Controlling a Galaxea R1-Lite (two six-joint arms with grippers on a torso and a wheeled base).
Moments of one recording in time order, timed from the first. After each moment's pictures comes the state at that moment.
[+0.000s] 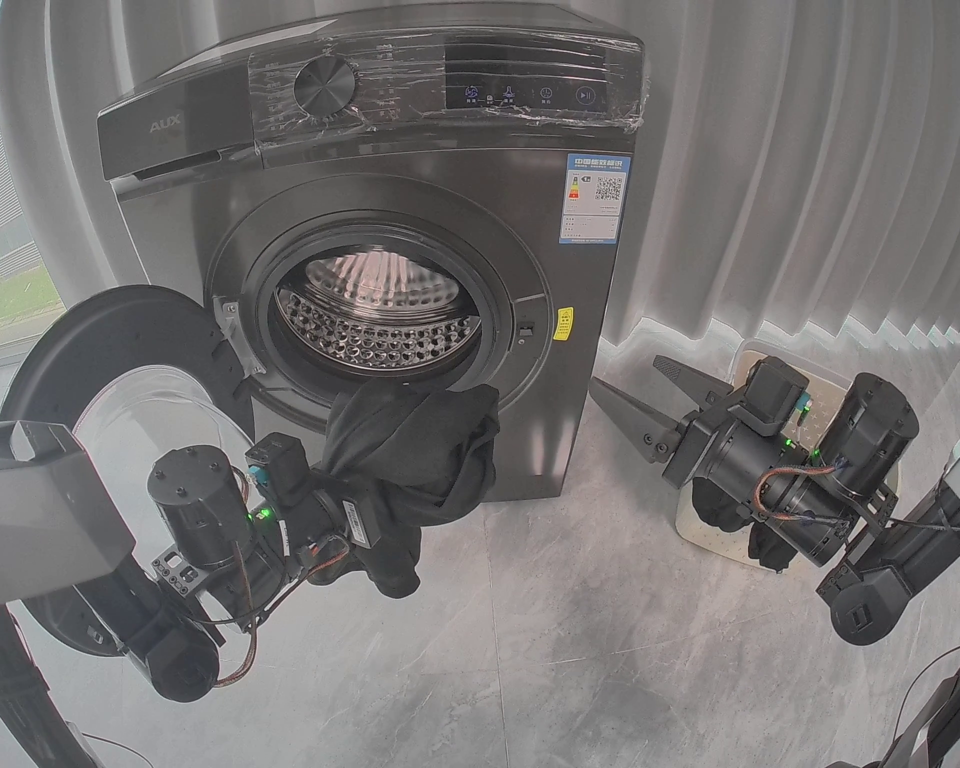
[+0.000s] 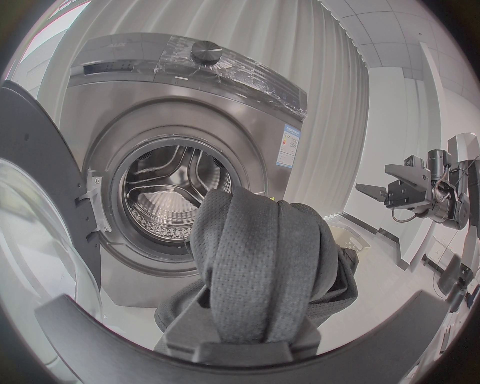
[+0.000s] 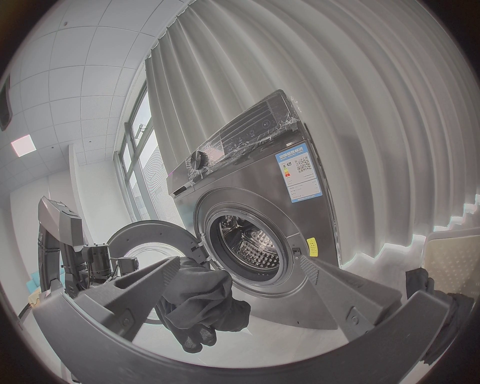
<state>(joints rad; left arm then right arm) -0.50 1.96 -0.42 -1.55 0.05 -0.07 0.55 1.83 -0.54 -1.51 0.15 0.20</state>
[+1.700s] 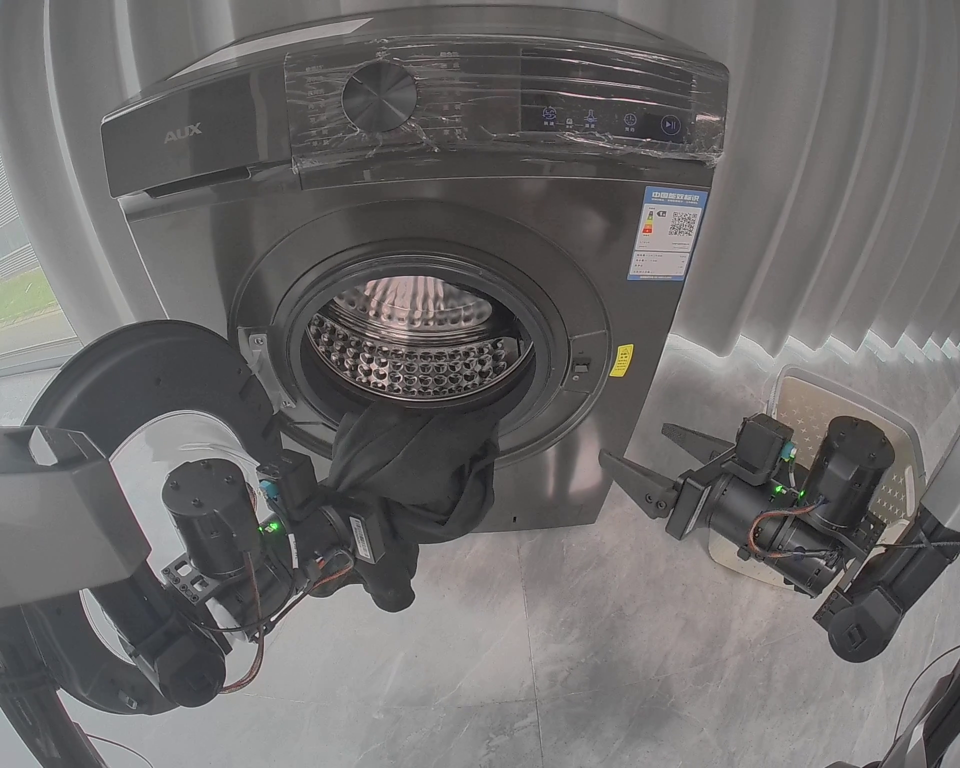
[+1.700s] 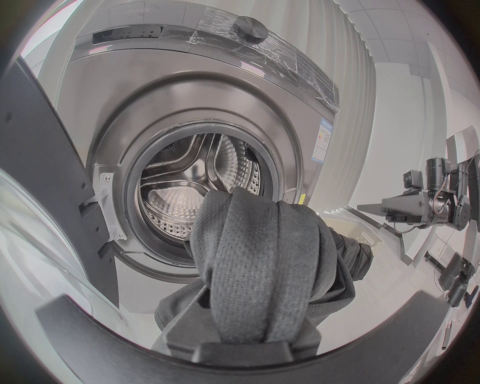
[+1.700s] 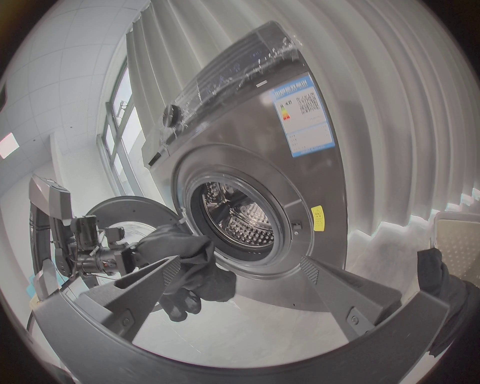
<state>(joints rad) -0.50 1.99 -0.40 -1.55 0.05 -0.07 0.51 1.89 -0.43 -1.49 0.15 0.19</state>
